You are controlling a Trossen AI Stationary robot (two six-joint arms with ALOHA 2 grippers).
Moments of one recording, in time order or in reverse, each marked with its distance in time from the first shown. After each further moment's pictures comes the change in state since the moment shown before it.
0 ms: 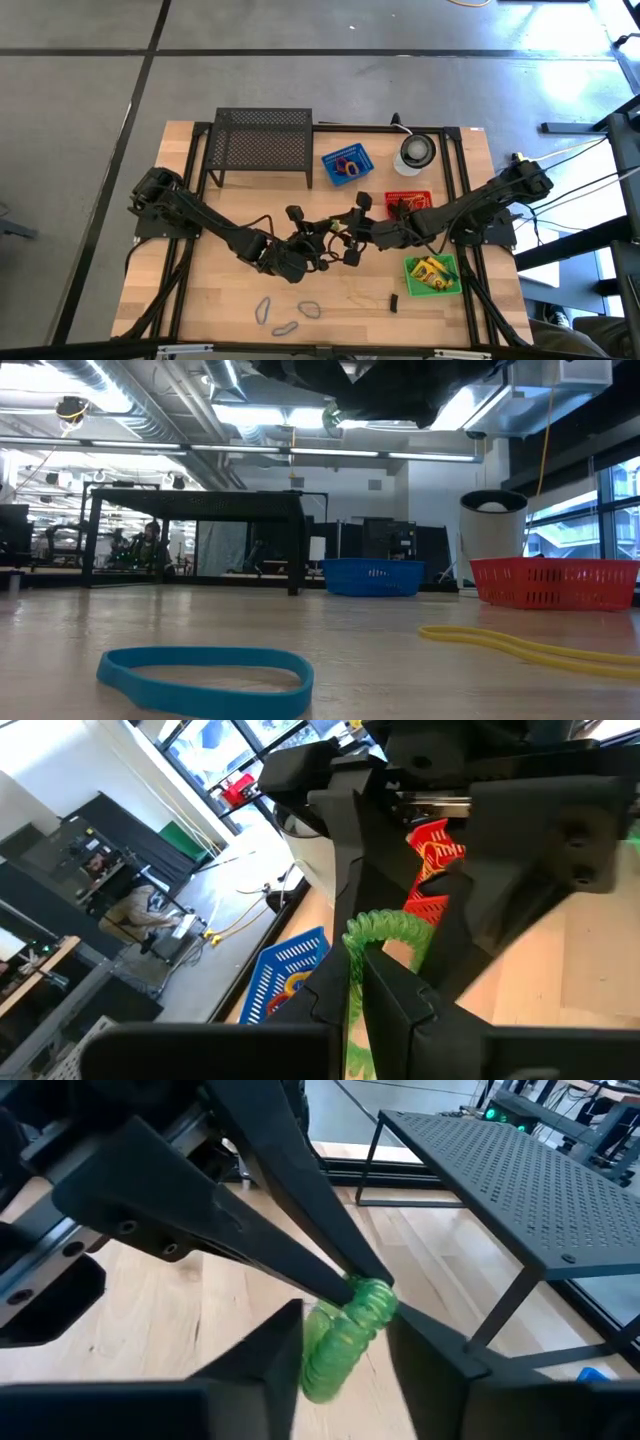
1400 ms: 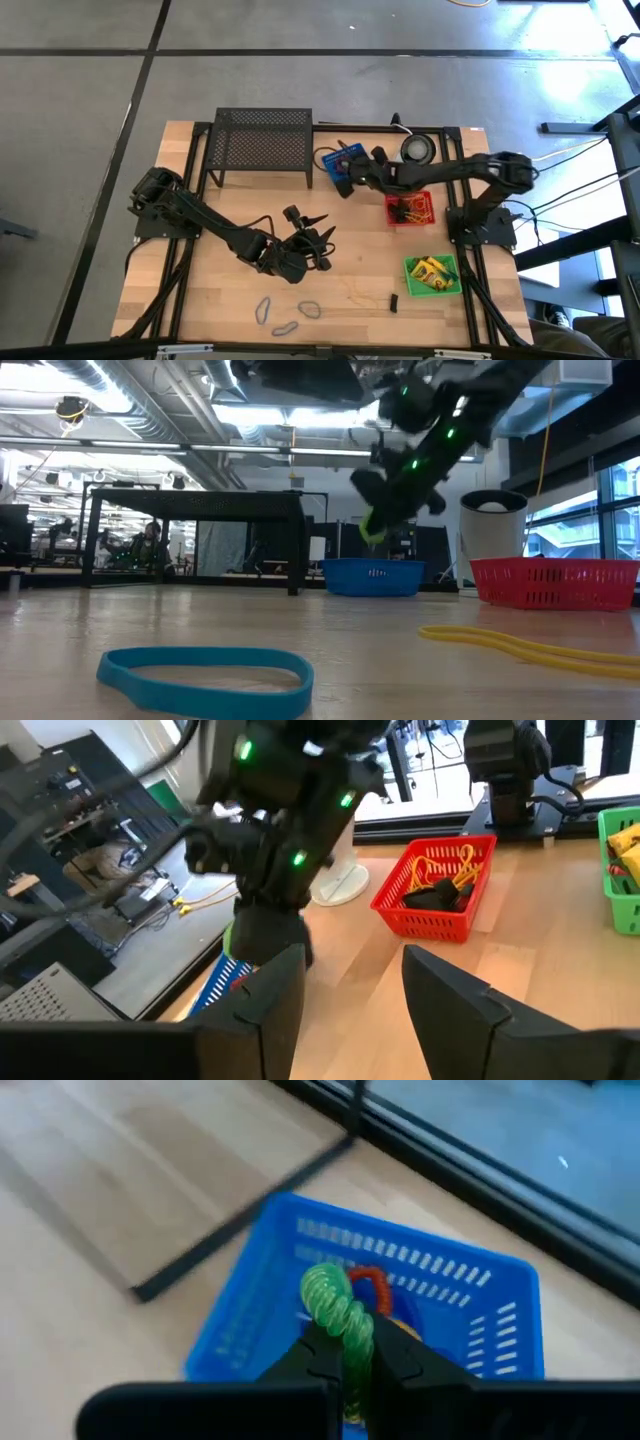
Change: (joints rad) left arm 0.001 -0.001 0.001 -0.027 -0.001 -0.246; right arm -0.541 0.113 0.000 -0.255 -0.069 0.318
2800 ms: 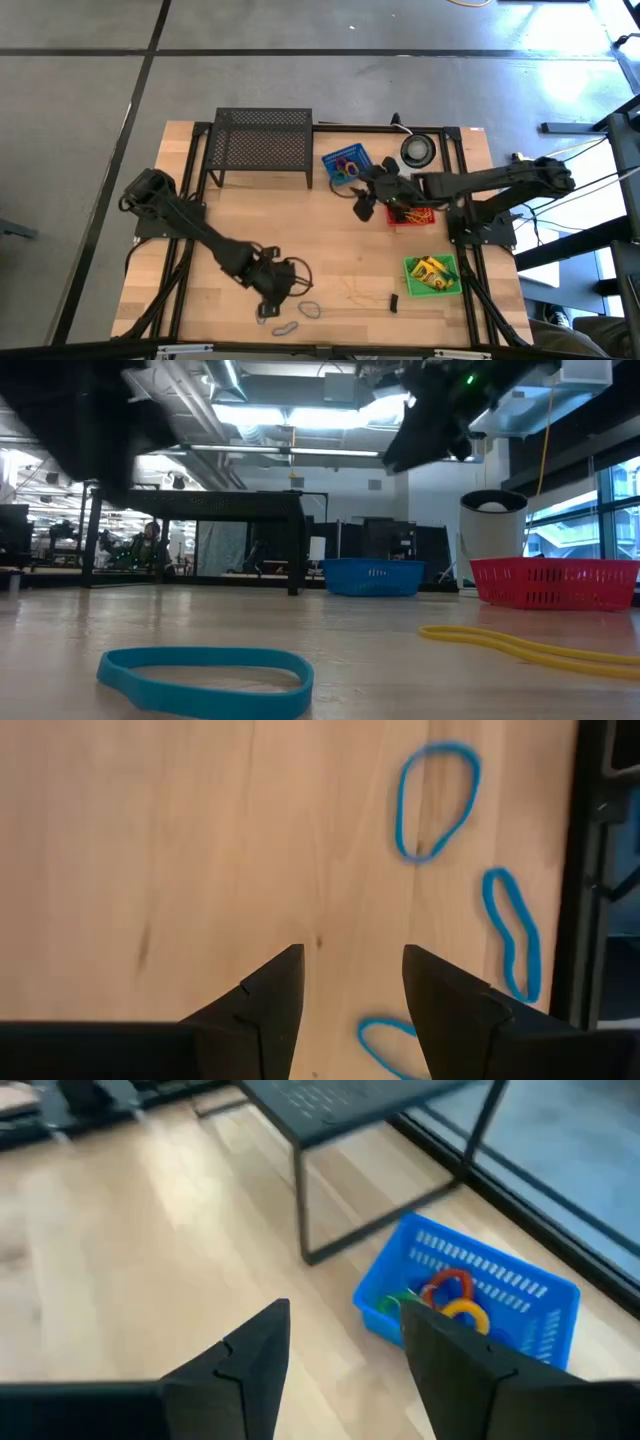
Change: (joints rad) left arm -0.137 -0.034 -0.002 -0.692 1.003 -0.570; right arm 0.249 -0.332 0.001 -0.245 -0.025 -0.010
